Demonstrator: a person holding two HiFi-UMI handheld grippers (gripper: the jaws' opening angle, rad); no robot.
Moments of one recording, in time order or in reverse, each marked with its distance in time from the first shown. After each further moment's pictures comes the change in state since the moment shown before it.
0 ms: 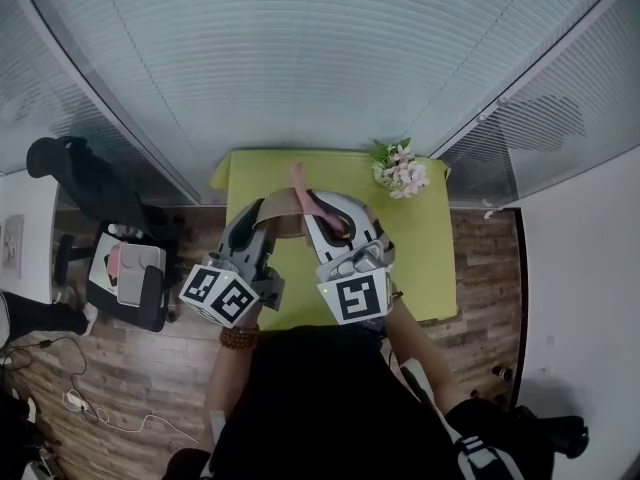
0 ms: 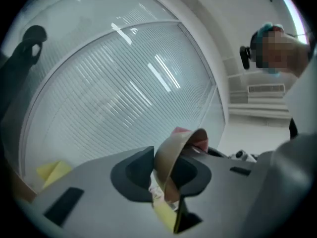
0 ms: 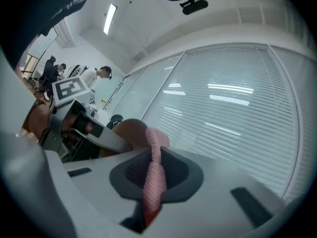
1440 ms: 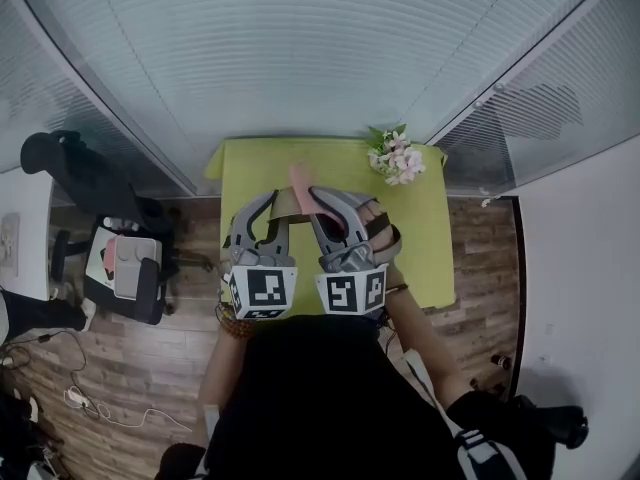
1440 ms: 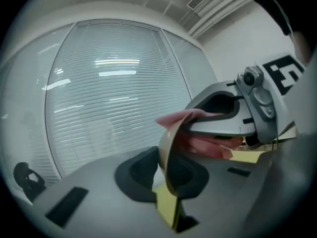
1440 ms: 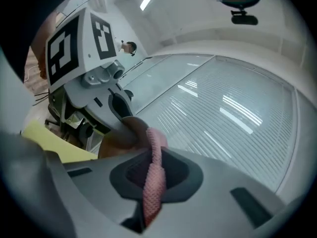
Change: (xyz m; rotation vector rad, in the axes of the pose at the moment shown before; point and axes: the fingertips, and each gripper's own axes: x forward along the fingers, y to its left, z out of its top) left arm 0.015 -0.012 -0.040 0.898 0.263 0.190; right arm -0.013 0.015 -0.035 -0.364 0.120 -0.040
